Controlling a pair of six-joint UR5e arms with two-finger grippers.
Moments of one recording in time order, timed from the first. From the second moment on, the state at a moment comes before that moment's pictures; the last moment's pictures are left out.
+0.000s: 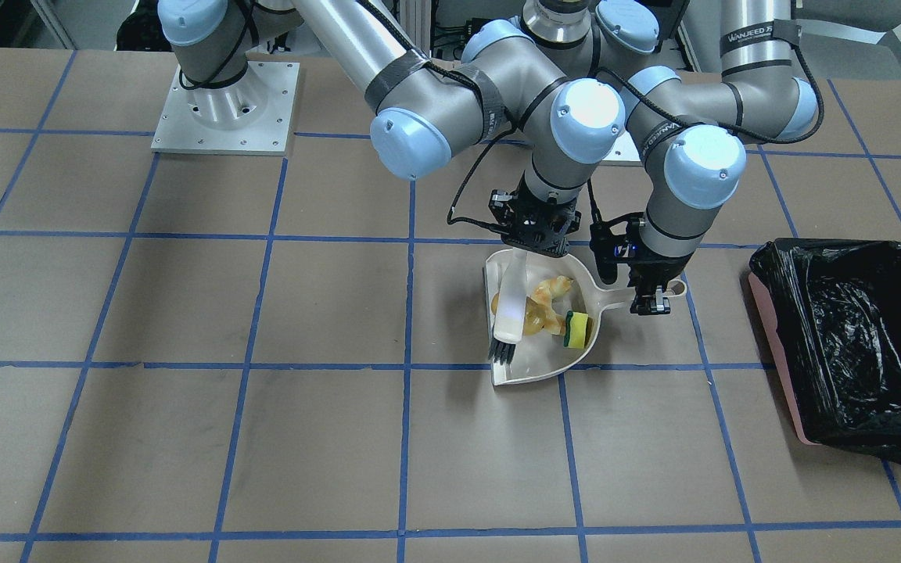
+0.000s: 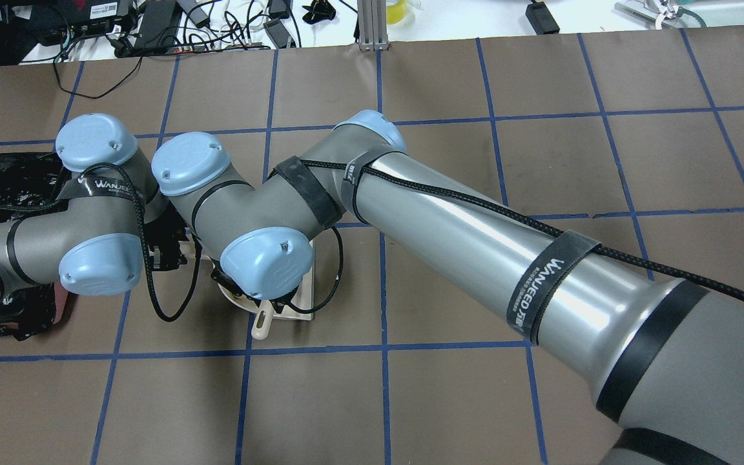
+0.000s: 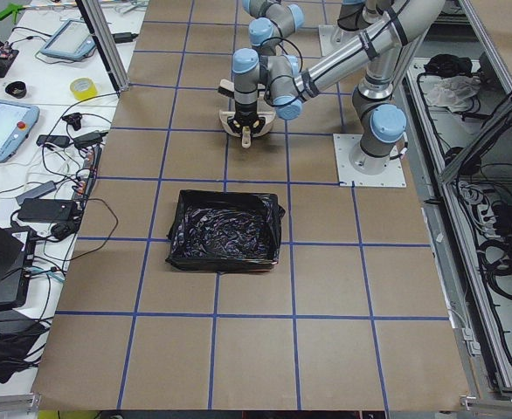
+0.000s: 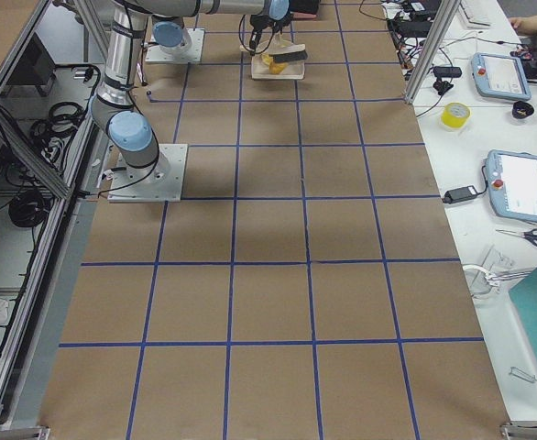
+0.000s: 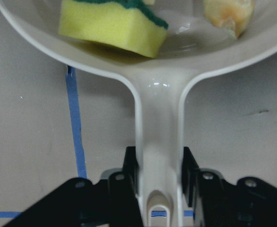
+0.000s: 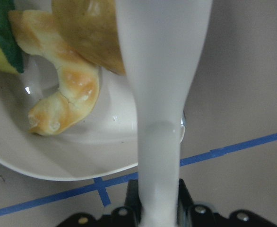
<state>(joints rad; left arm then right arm) -1.42 -1.69 -2.11 -0.90 1.69 1.71 2.30 -1.03 1.39 -1.75 -1.46 0.98</state>
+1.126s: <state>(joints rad) -1.31 -1.68 -2.10 -0.91 1.44 1.70 1.92 -1.18 1.41 -1.53 -1.61 0.45</state>
